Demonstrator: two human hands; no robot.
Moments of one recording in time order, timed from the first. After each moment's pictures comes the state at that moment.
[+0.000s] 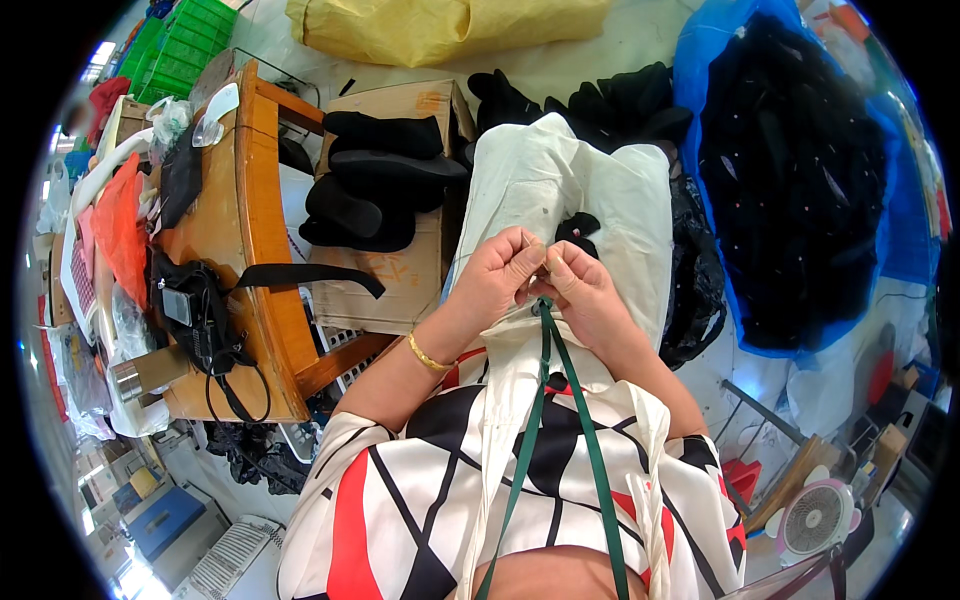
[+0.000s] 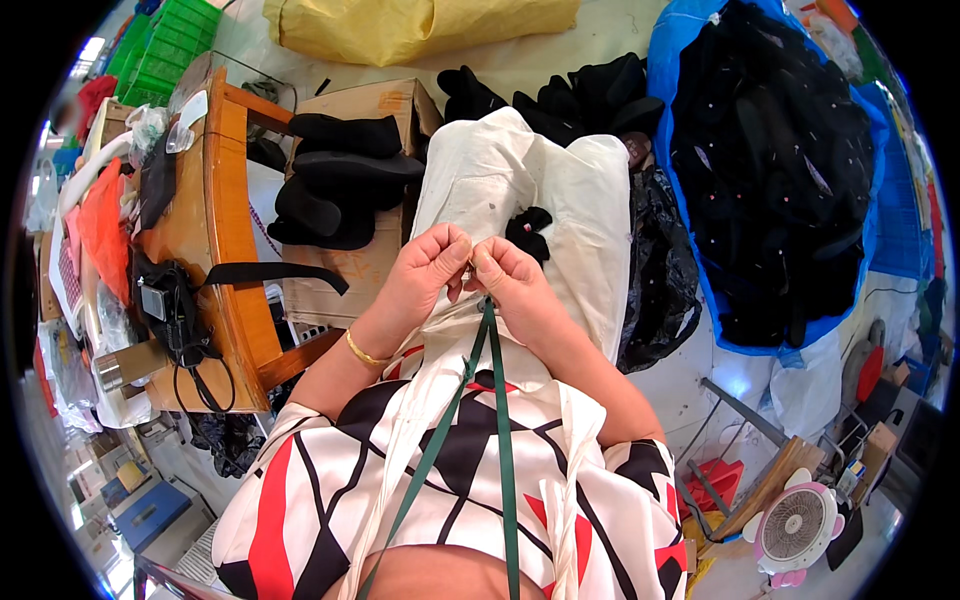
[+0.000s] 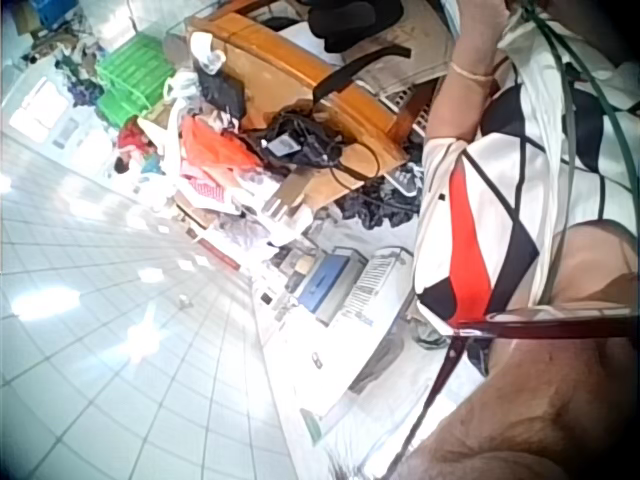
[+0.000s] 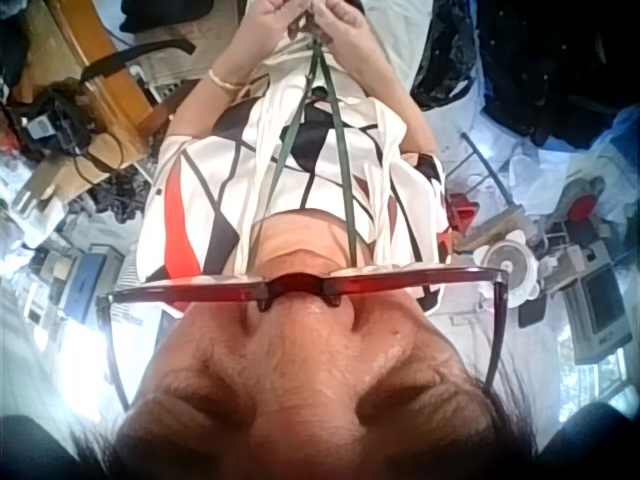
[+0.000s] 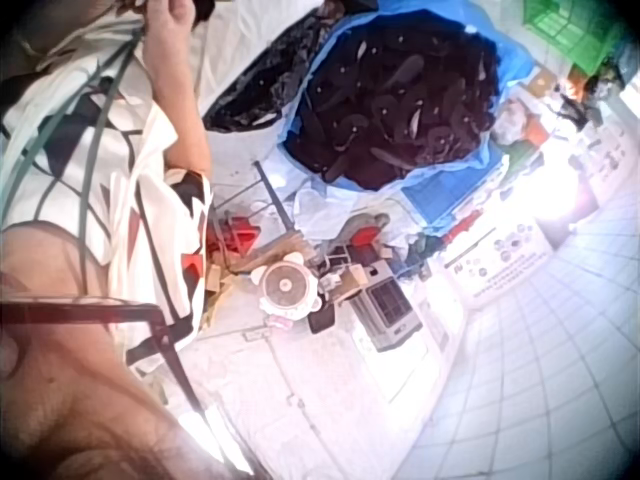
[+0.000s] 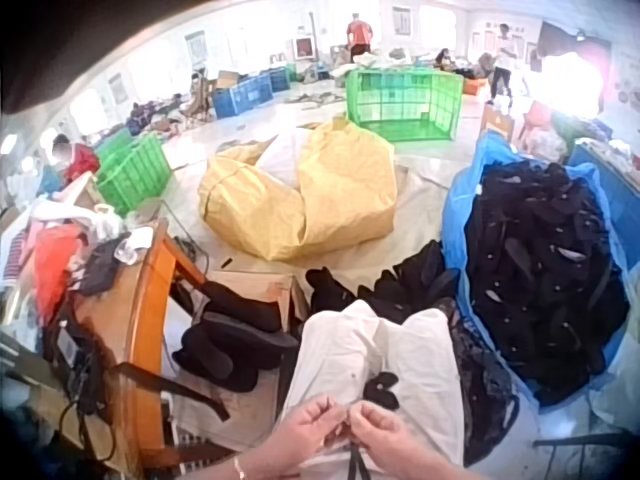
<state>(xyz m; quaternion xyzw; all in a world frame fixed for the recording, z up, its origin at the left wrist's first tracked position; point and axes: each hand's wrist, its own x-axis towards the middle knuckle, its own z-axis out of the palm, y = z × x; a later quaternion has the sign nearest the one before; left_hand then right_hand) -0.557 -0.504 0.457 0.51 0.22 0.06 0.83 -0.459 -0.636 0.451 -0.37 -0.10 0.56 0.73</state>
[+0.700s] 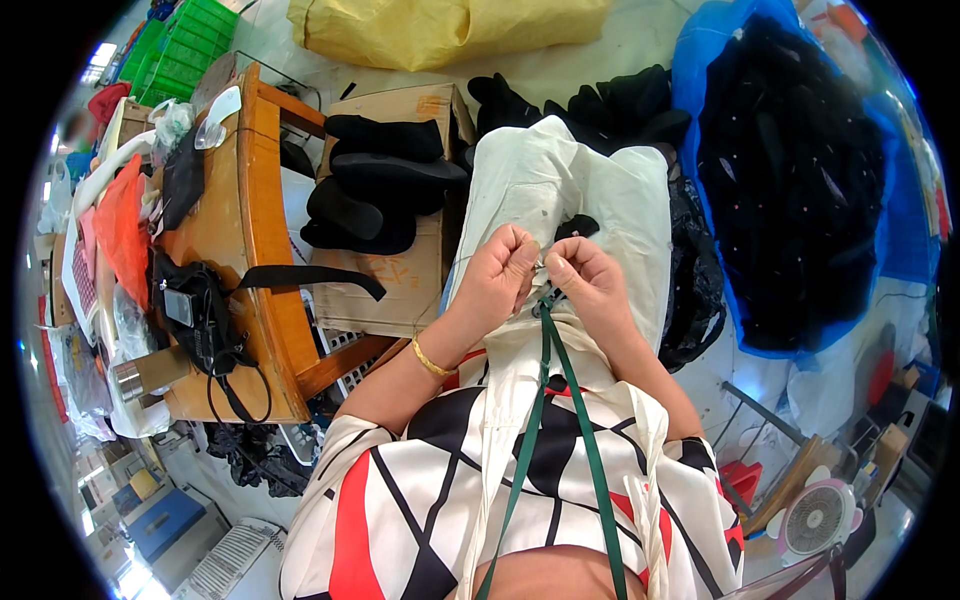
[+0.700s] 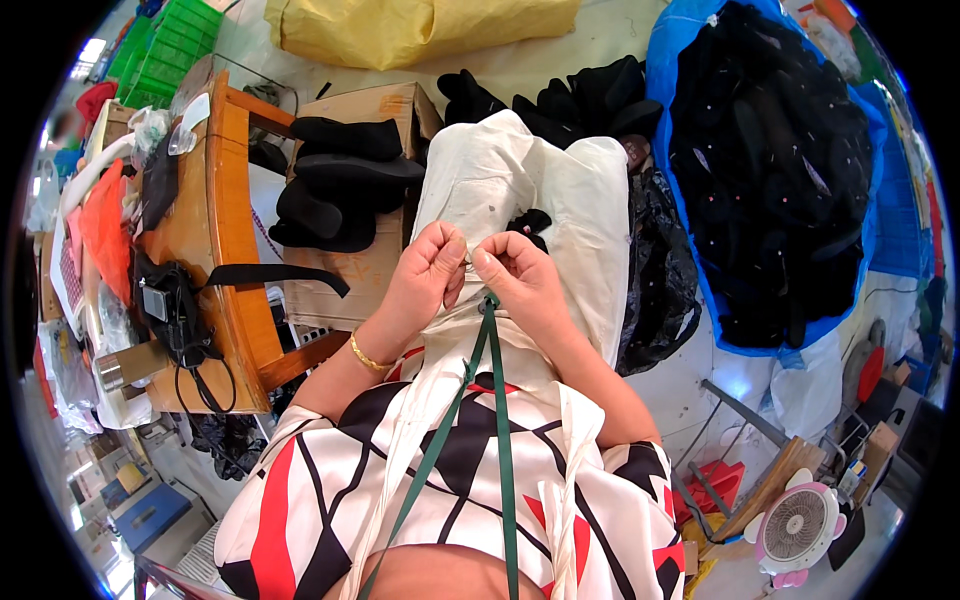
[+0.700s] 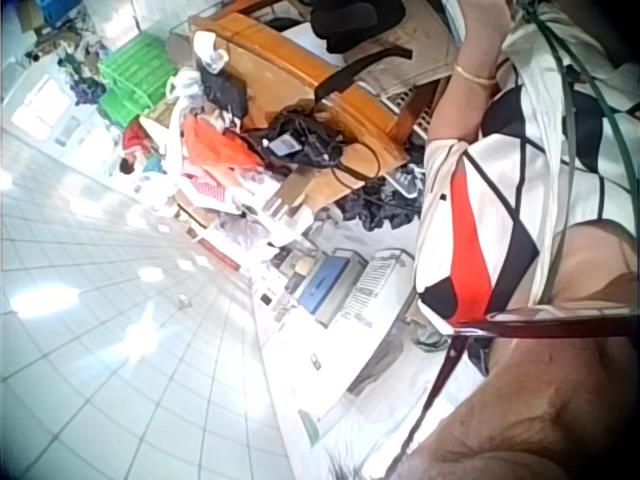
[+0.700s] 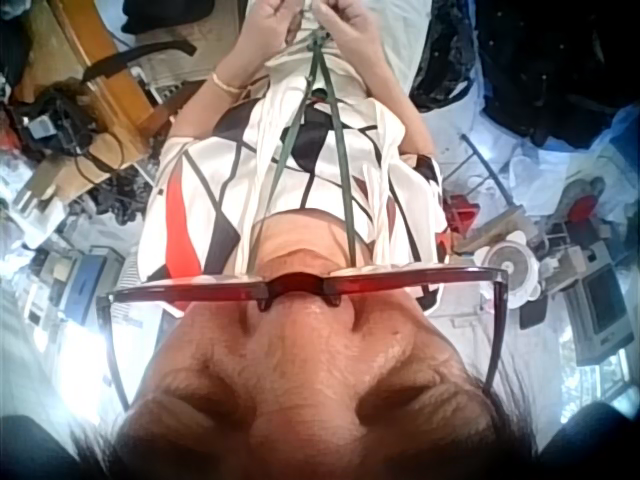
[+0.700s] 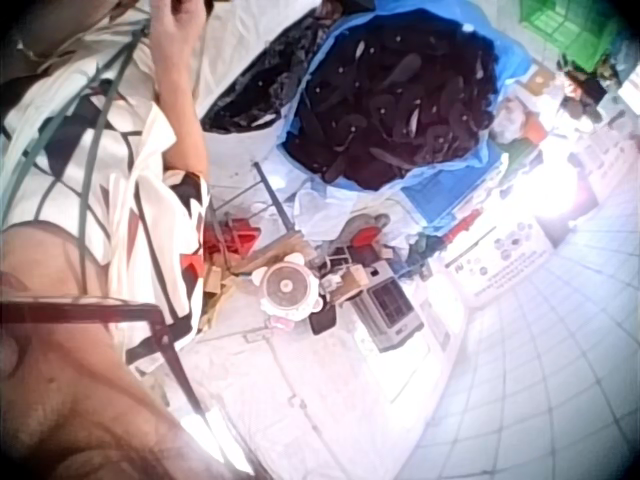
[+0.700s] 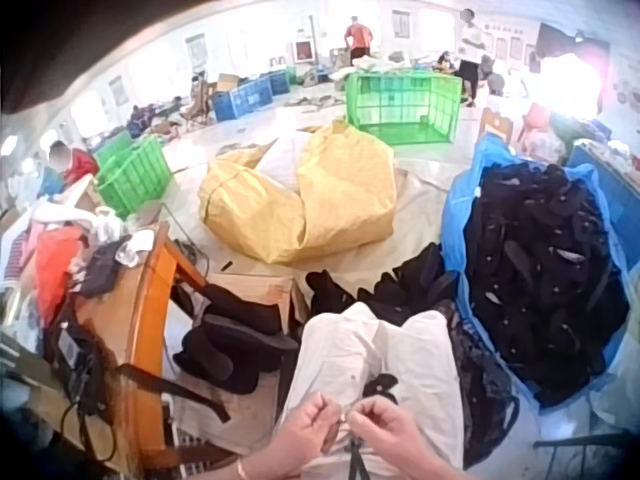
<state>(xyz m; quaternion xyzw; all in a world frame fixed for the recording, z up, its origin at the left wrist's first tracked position) -0.559 -0.510 0.457 0.52 0.23 0.07 0.82 -0.452 -0.643 0.446 -0.54 -0.18 0.44 0.69</state>
